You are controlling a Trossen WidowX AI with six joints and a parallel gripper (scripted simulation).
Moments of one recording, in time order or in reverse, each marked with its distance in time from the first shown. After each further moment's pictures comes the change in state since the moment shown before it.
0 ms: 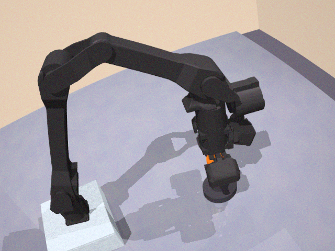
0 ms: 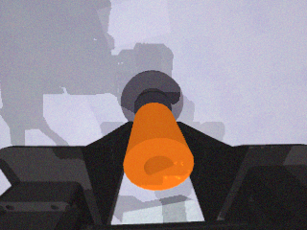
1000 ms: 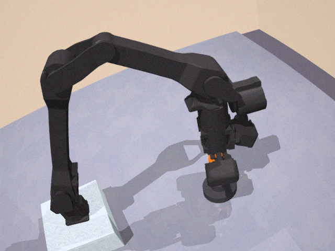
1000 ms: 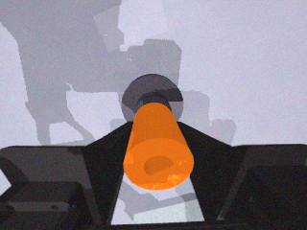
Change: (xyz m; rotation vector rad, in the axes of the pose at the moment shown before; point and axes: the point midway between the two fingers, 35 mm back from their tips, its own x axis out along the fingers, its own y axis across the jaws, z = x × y) arm 0.000 0.001 0.004 0.087 0.001 0.000
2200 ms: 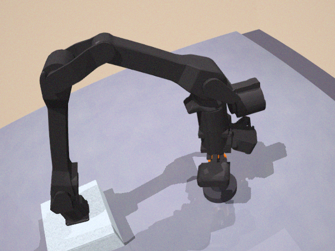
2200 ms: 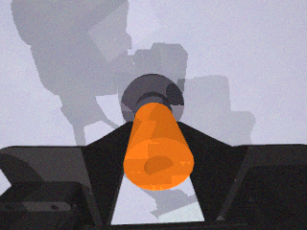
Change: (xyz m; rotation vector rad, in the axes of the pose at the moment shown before) arm 0.003 0.000 -0.001 0.208 -0.007 0.001
